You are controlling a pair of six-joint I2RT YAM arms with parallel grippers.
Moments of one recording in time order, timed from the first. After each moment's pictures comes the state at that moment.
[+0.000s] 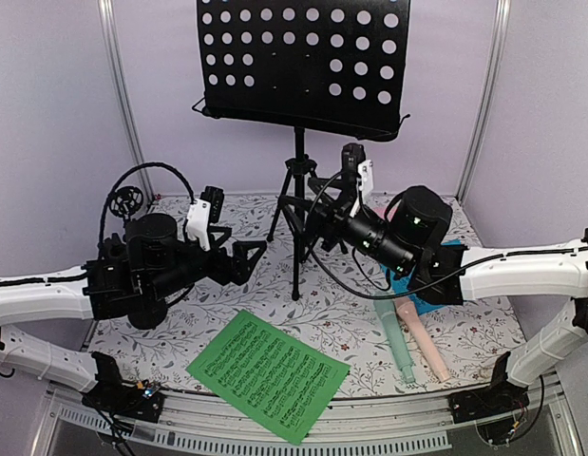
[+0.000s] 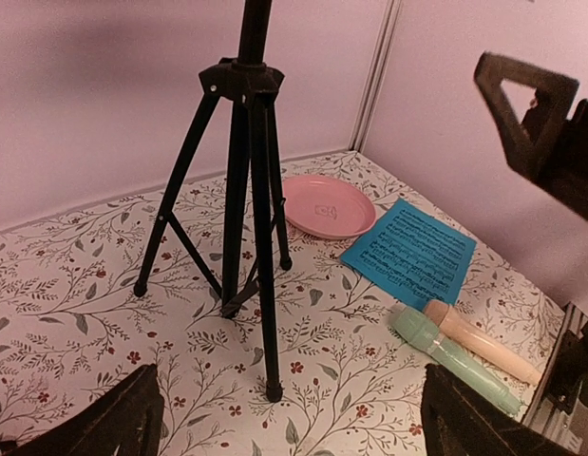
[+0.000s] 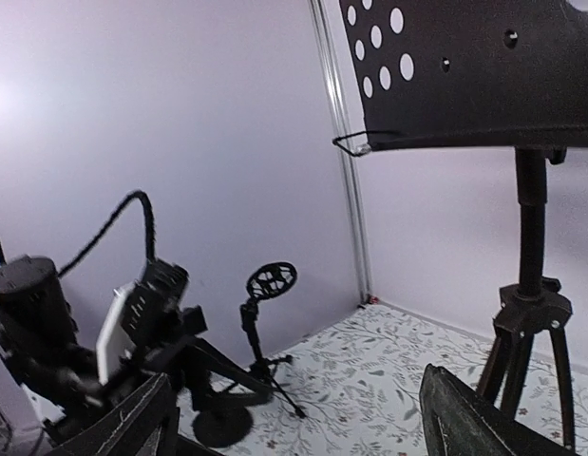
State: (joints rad) left arm -1.02 1.07 0.74 0.12 -0.34 -0.28; right arm 1.08 1.46 1.00 0.69 0.09 0.21
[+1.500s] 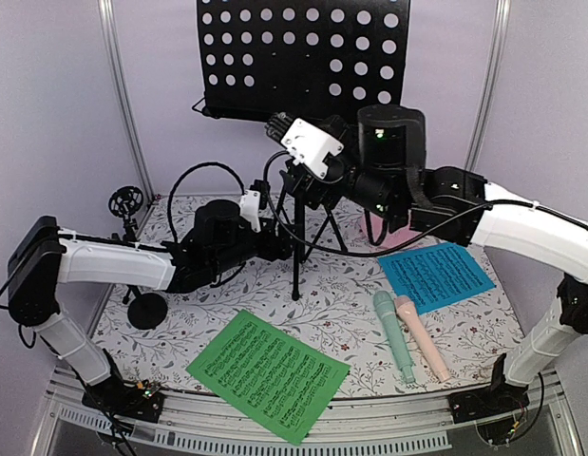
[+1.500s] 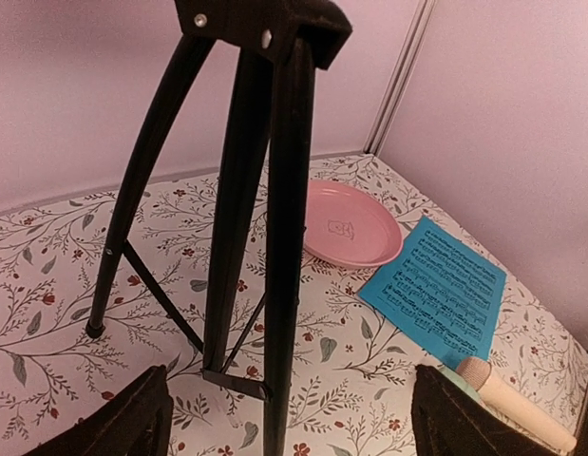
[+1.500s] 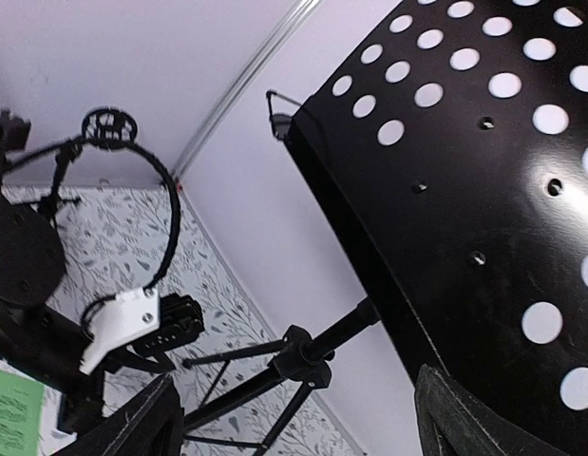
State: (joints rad) left arm -0.86 1.61 0.93 0.45 -0.19 -0.32; right arm 1.17 1.54 1.64 -0.19 0.51 -0.62
